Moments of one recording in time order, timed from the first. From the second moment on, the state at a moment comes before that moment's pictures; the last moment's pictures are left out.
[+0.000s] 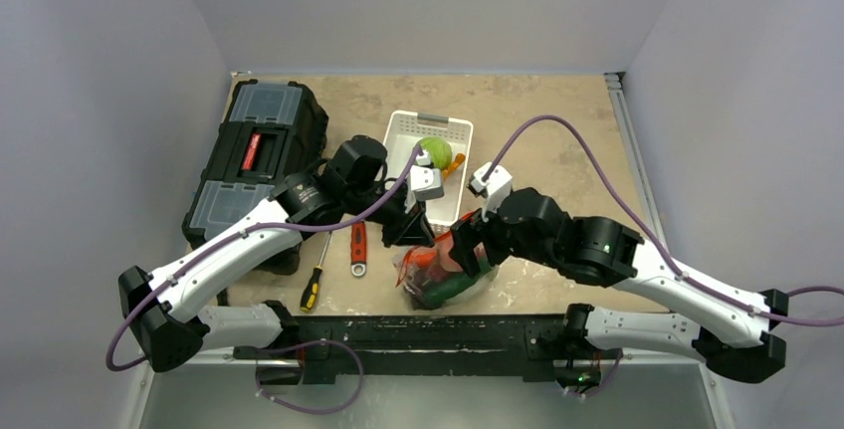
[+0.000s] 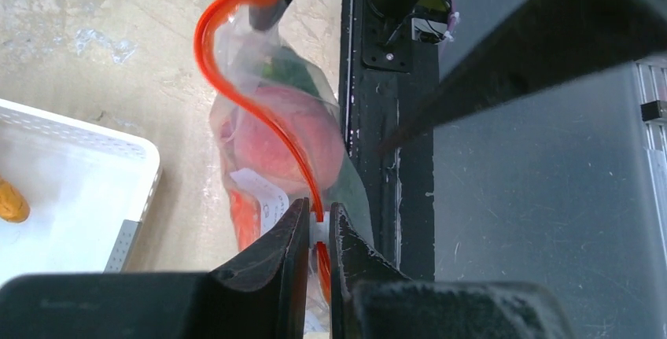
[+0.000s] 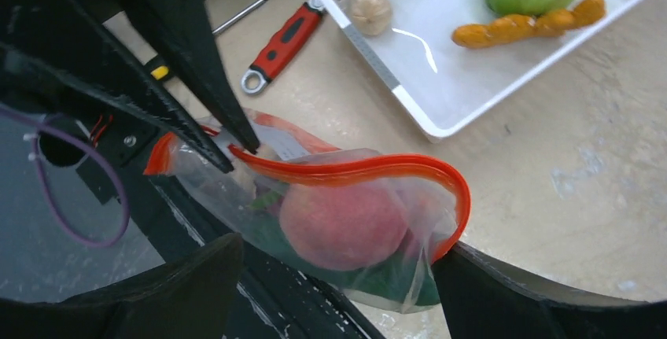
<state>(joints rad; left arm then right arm) -0.83 1.21 1.19 -0.62 0.69 0.17 1.13 0.92 1.12 -0.83 0.26 0.38</state>
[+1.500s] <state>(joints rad) -0.83 1.19 1.19 -0.64 0.81 0.18 1.08 0.99 1.13 -0.65 -0.24 0.07</state>
